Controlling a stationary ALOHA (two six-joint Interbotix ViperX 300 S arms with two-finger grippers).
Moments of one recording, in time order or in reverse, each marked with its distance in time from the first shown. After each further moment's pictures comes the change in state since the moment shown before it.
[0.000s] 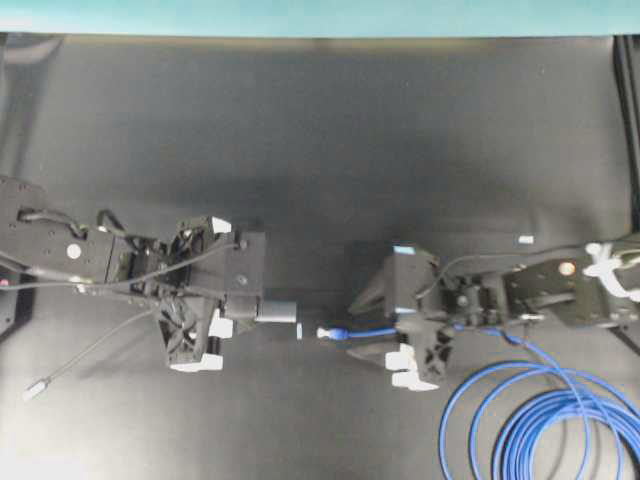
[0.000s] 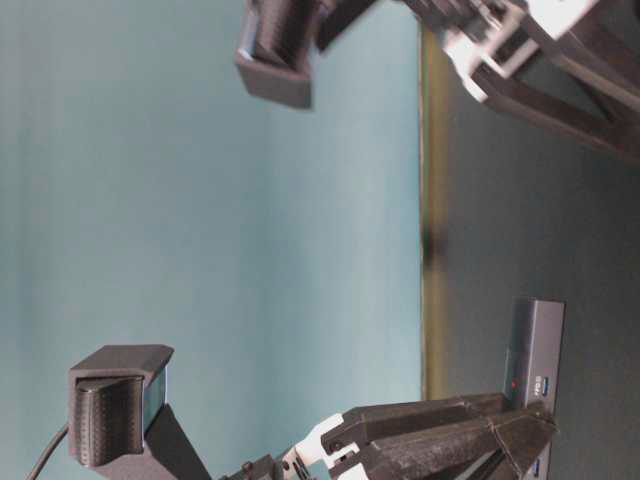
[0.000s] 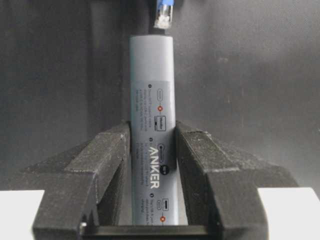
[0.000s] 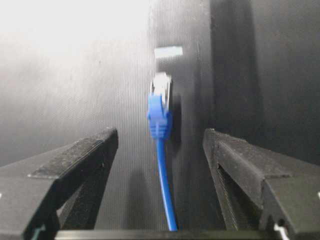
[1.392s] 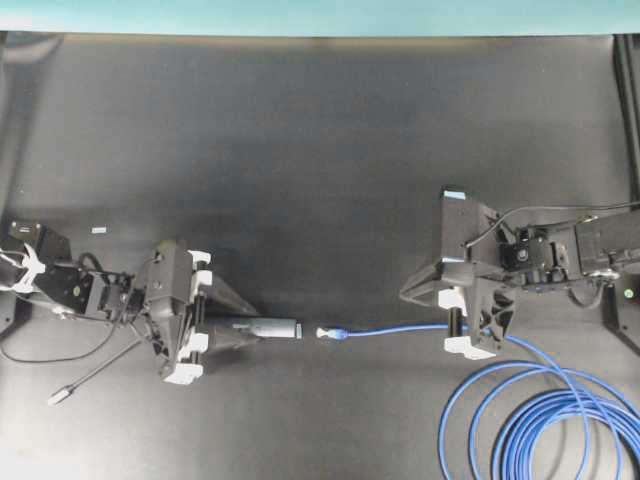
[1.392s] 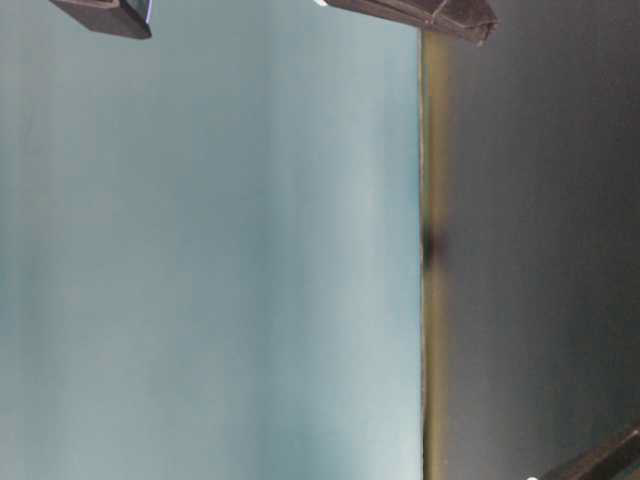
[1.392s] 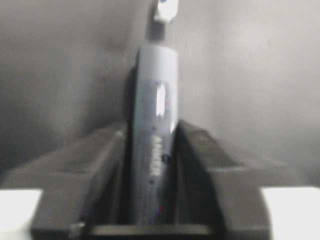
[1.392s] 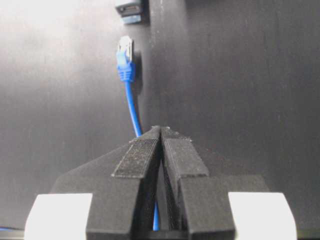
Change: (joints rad) left arm -0.029 0.383 0.348 -0.002 -1.009 -0.140; right arm -0.067 -0.436 0.051 0.000 0.502 0.000
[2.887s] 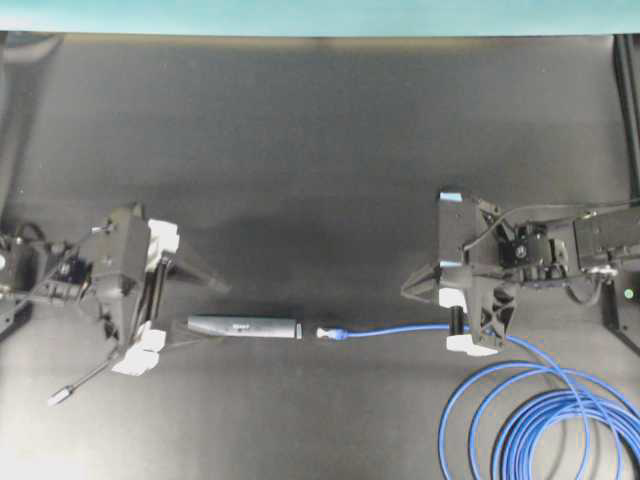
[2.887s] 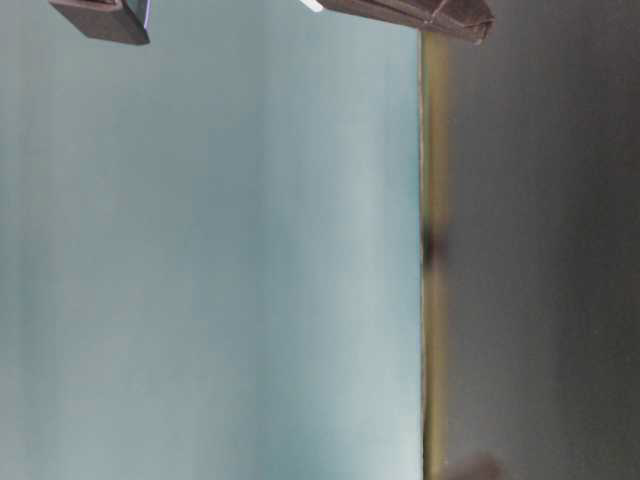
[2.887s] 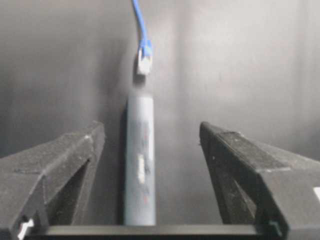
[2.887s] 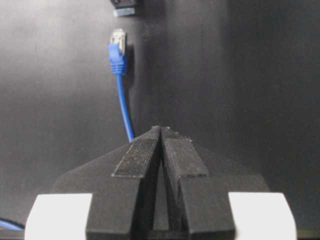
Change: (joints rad) left arm 0.003 -0.462 0.094 0.000 0.186 0.058; right arm -0.008 -0.002 -0.014 -0.008 0.044 -0.057
